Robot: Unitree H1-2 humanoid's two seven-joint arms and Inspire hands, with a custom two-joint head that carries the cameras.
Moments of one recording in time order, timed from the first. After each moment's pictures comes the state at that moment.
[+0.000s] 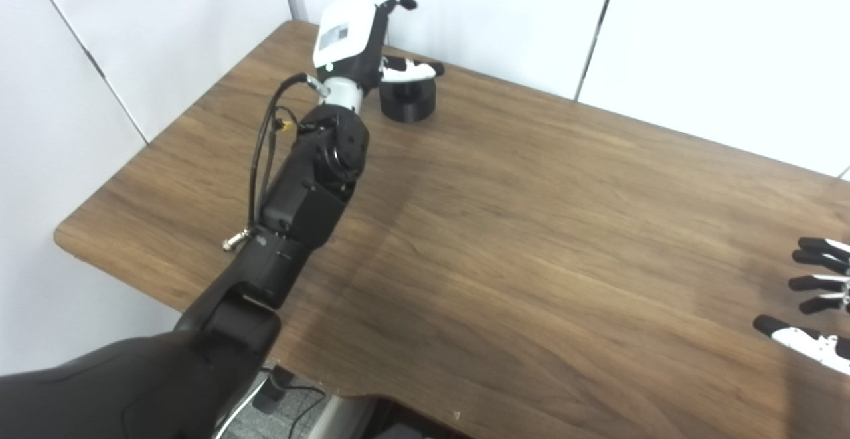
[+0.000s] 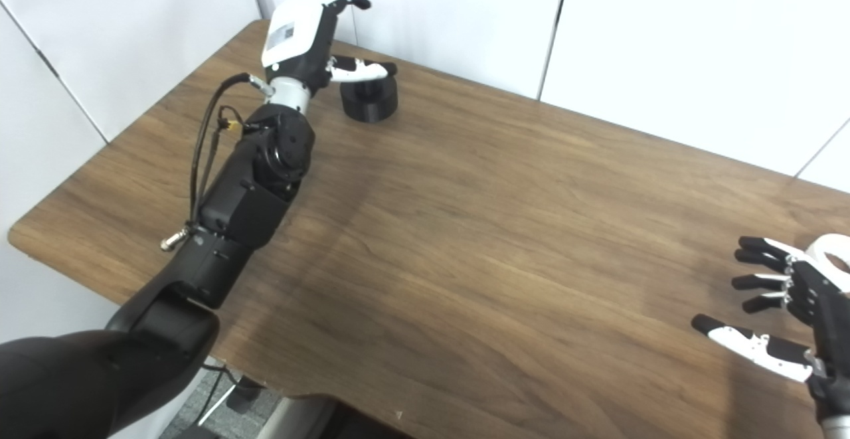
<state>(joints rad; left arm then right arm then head) -0.40 0.41 0.04 0.11 0.74 0.26 0.17 -0.02 -0.32 -0.04 -0.24 -0.20 0.08 0.17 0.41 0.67</state>
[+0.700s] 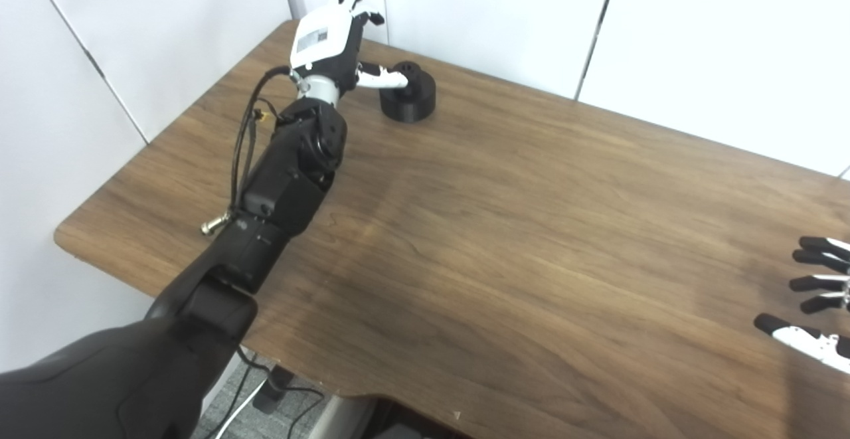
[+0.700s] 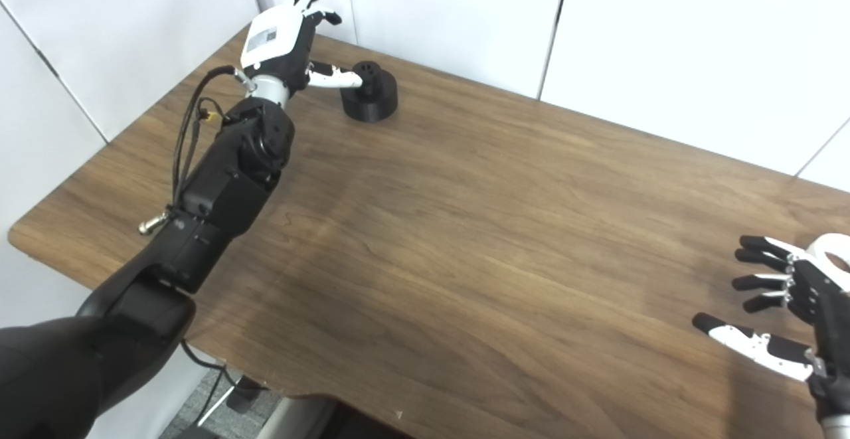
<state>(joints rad) -0.44 0.49 -0.02 0.23 0.74 0.36 0.09 -0.02 -0.32 -0.04 -0.23 -0.20 0.07 0.16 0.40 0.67</state>
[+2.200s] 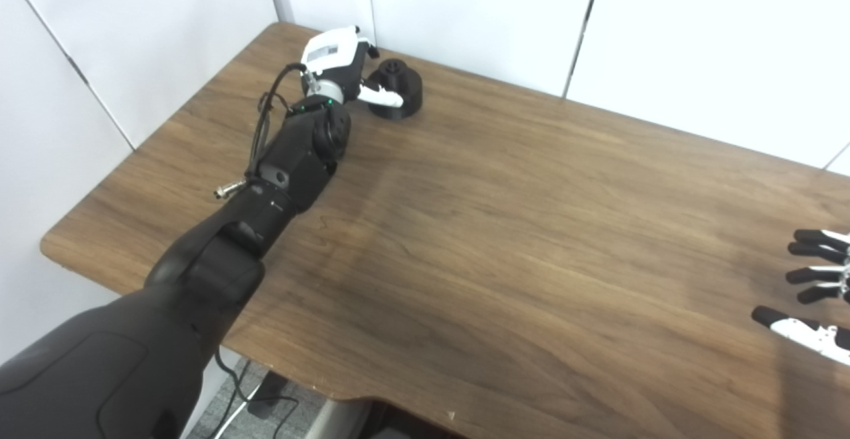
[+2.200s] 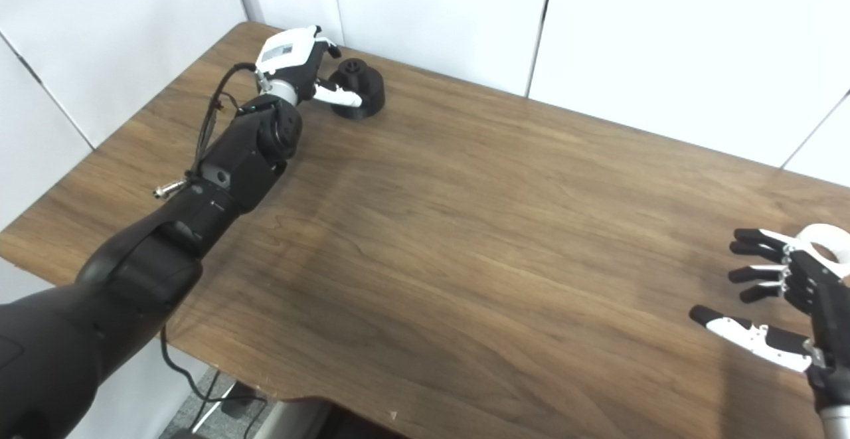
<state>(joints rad) -0.58 0.52 -0.18 0.58 0.70 0.34 0.08 -0.01 -0.33 -0.05 -0.27 -0.18 0.07 0.16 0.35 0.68</state>
